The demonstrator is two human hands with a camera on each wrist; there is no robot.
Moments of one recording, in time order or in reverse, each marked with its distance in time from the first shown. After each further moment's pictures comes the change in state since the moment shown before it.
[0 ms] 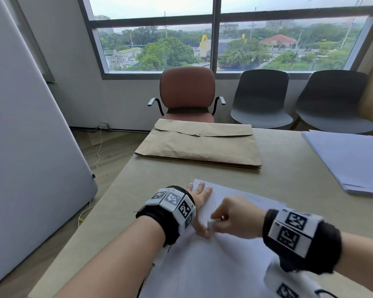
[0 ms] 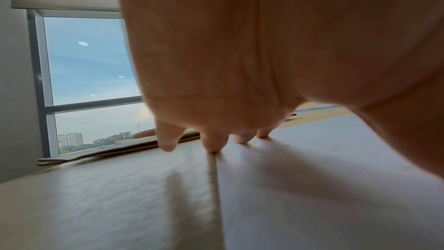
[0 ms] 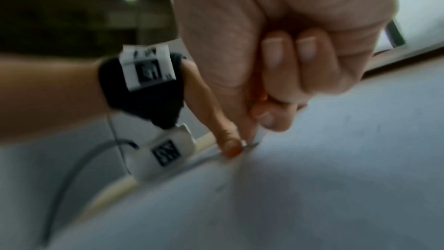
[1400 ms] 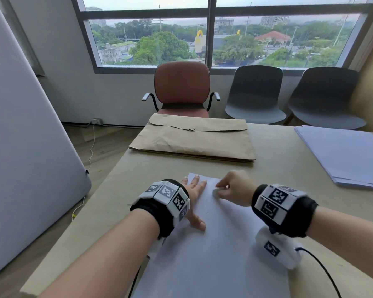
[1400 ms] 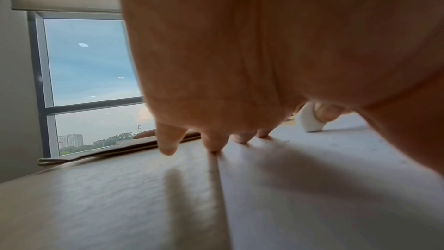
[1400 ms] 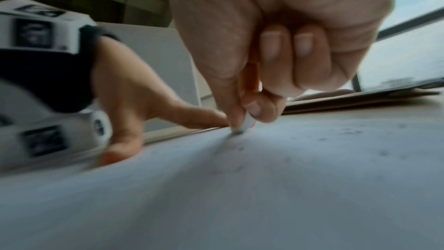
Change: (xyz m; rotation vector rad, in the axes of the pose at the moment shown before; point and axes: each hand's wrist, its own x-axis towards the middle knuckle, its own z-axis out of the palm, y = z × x) left_hand -0.002 0.000 -0.001 -0.027 -0.005 0.007; right_hand 0.021 0.022 -0.019 0.009 0.227 0.126
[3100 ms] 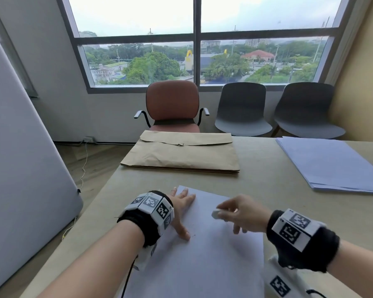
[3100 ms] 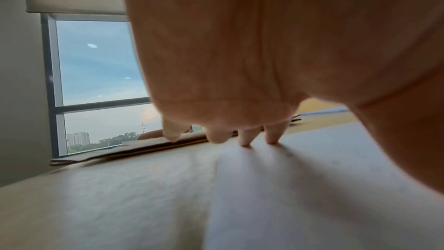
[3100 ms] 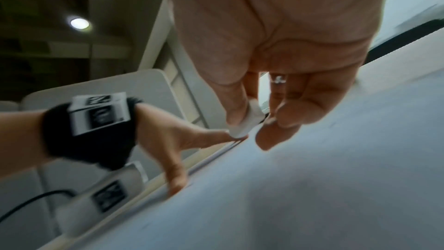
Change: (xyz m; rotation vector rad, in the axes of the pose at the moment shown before) left_hand -0.006 0.000 -0.006 0.027 -0.006 0.011; right_hand -0.053 0.024 -0.002 0.384 -0.105 0.058
